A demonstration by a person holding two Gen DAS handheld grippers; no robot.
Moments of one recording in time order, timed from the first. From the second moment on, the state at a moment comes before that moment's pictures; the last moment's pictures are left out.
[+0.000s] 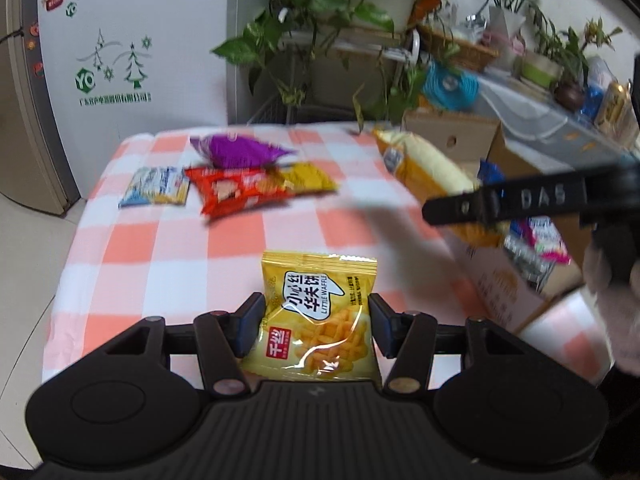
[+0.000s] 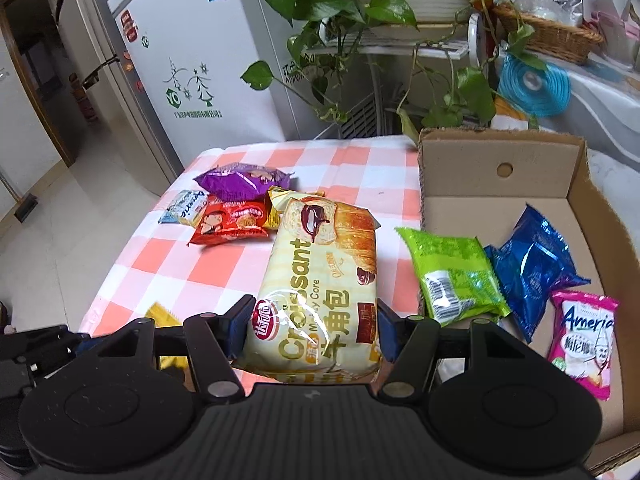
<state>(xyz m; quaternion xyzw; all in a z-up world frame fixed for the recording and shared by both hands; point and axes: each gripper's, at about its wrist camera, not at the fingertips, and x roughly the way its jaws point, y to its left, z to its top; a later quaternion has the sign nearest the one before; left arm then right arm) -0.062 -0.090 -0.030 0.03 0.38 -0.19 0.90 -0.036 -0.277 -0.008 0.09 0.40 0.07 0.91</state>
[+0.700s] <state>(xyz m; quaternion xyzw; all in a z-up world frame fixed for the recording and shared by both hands) -0.048 -0.175 0.013 0.01 0.32 -0.25 0.91 -0.068 -0.357 0.034 0.12 0.33 -0.01 0.94</state>
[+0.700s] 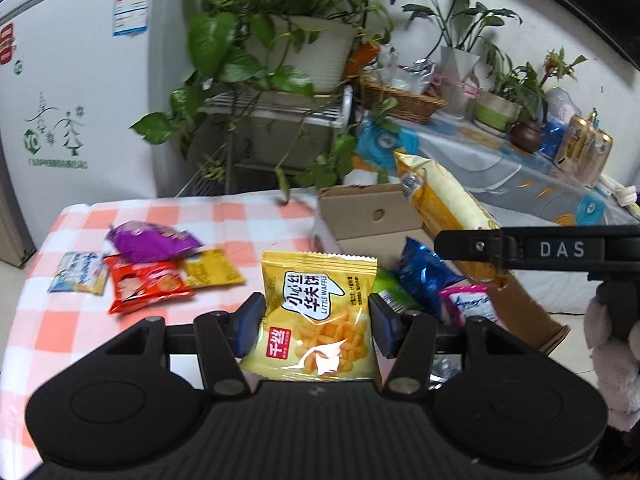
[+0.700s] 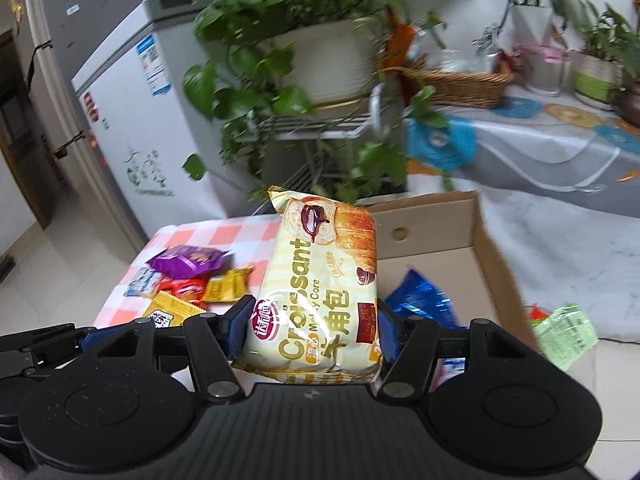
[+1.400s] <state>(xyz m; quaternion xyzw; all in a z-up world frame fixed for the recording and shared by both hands) -0.051 -0.260 0.001 0.03 0.34 -0.30 0.89 -0.075 -0.389 0.031 0.15 0.33 -0.08 0.93</state>
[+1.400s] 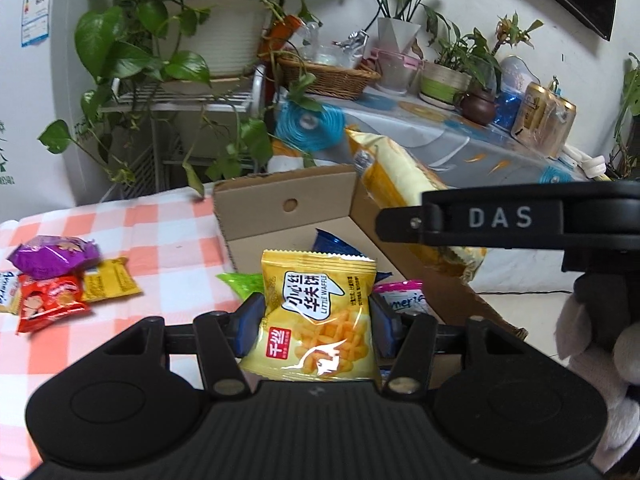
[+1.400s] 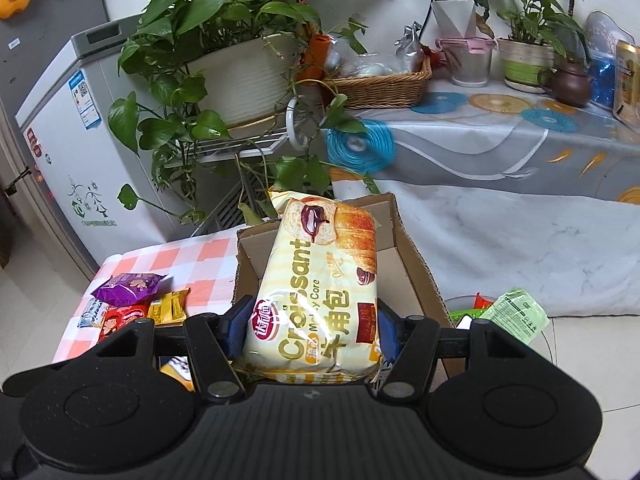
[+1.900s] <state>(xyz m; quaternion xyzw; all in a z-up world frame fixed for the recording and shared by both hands) -0.057 -0.237 0.008 0.02 0.33 -0.29 0.90 -0.068 -0.385 0.028 0.15 0.33 -0.08 0.93</state>
